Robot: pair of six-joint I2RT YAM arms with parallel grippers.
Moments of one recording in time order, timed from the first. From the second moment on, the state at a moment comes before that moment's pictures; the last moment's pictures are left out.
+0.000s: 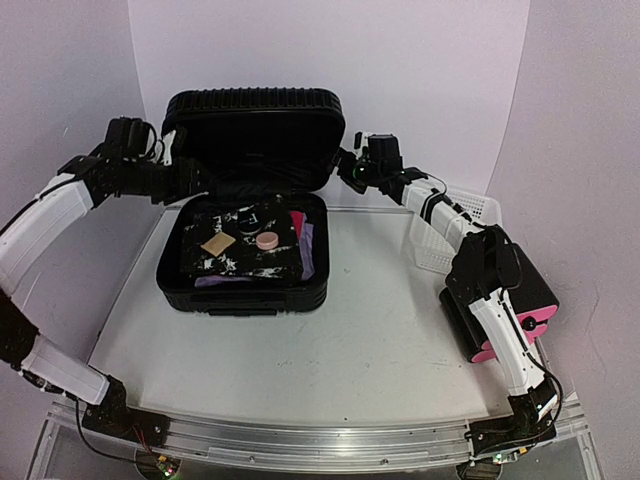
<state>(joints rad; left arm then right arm) -0.32 1.33 1.41 -0.62 0.36 -0.36 0.48 2.66 2.66 -0.27 -0.26 0.68</state>
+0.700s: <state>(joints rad) -0.25 2.06 2.45 -0.56 0.22 -0.31 0.52 2.28 2.30 -0.60 -0.25 0.53</state>
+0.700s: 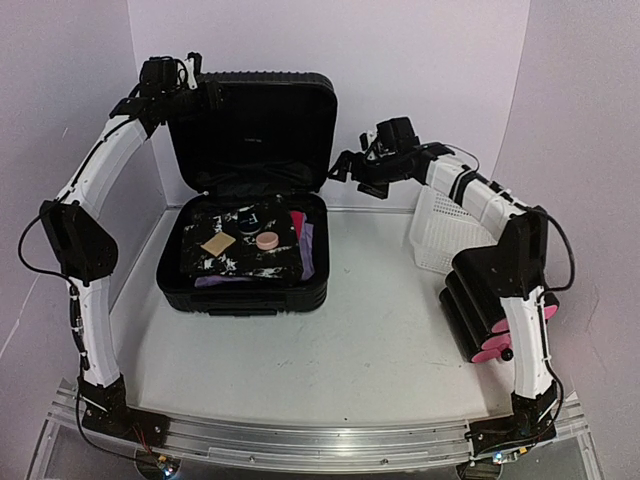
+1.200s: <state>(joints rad) -0.19 2.06 2.38 -0.56 0.34 -0.30 0.56 1.59 1.53 -0.99 -0.14 0.23</state>
